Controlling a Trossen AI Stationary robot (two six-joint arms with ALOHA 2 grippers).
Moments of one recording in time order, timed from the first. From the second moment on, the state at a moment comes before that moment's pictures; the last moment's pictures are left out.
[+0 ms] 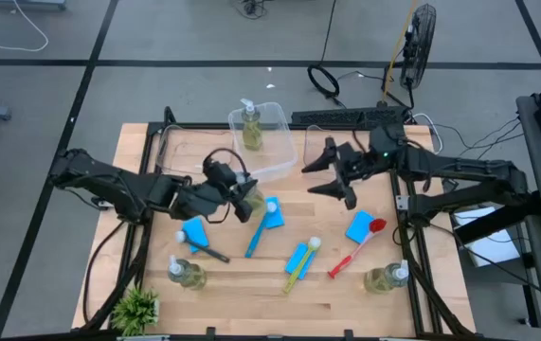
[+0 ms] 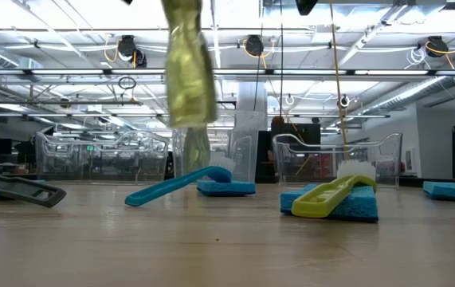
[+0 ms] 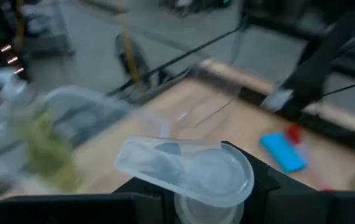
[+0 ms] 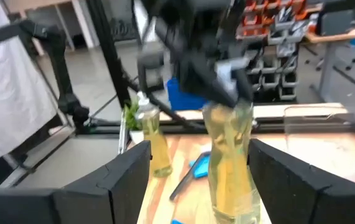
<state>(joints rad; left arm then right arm) -0.27 1.35 1.24 -0.33 -0.80 -0.44 -0.16 1.09 0.99 0.00 -0.42 0.12</state>
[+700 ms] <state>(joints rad) -0.19 1.35 1.32 -0.11 -0.54 -0.32 -0.12 1.26 0.99 0.18 -0.42 0.10</state>
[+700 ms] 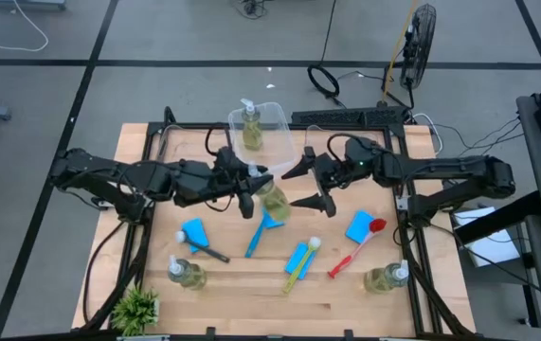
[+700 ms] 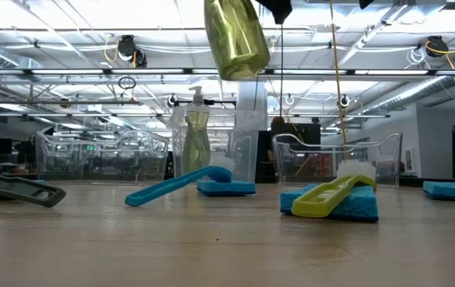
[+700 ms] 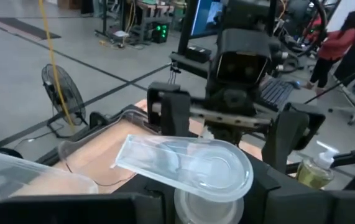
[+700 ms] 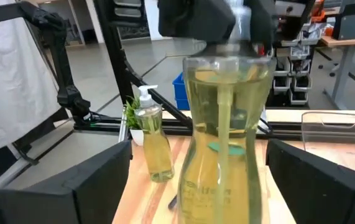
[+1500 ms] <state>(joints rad) -0.18 1.35 1.32 -0.07 -0.51 -0.29 -0.12 1.39 1.01 0.39 -0.37 0.28</state>
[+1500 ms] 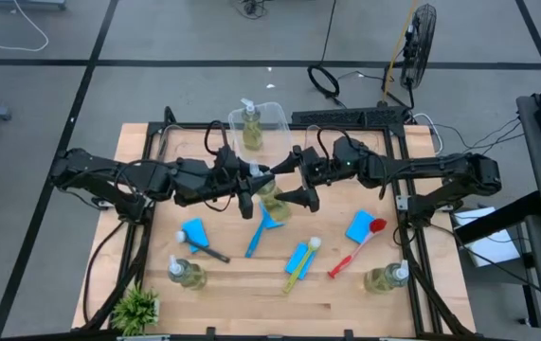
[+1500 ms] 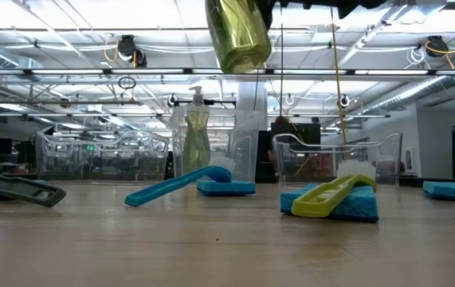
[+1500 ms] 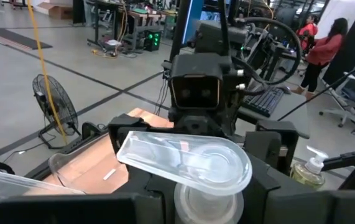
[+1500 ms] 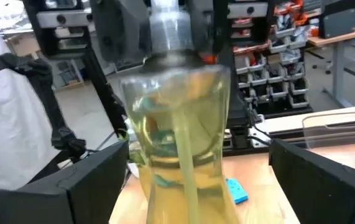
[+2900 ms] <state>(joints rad) -0.12 1.39 1.32 -0.07 -0.45 -0.29 -0.13 1.49 1.13 0.24 -0.37 0.31</state>
